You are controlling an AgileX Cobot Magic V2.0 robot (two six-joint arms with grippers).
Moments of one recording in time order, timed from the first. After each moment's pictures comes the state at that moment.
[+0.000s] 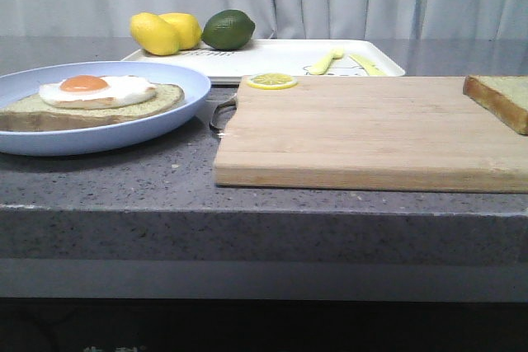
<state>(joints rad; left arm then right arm) -0.41 0.72 -0.80 0.07 0.61 -0.10 -0.39 1.28 -1.20 0.31 1.24 -0.11</state>
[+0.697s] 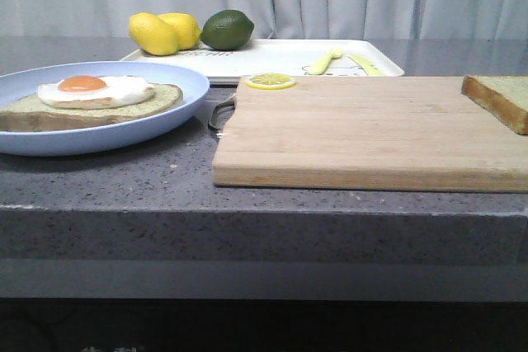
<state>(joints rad) -0.41 0.72 -0.80 0.07 0.61 -0.10 -0.69 1.63 -1.16 0.84 1.21 -0.52</state>
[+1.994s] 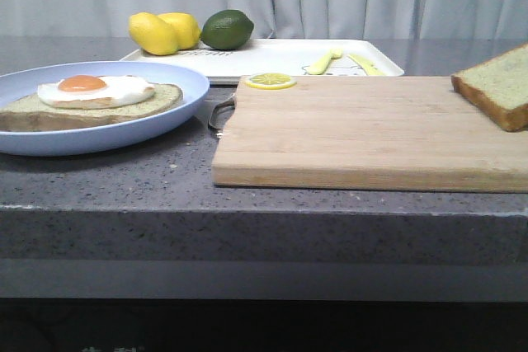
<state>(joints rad) -0.41 0.72 -0.80 0.07 0.61 -0.10 -0.61 1.54 -1.08 1.01 1.19 -0.64</state>
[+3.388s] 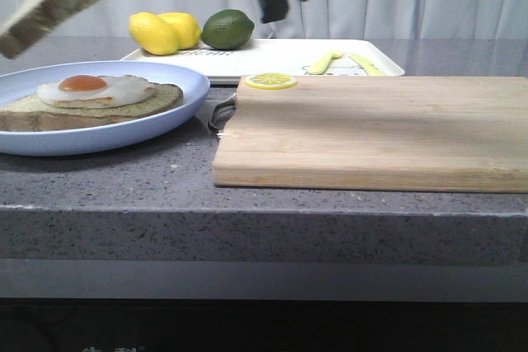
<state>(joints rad) -0.41 0.72 -0.80 0.07 0.61 -0.10 0.56 1.70 -1.23 1.78 0.57 -0.74</state>
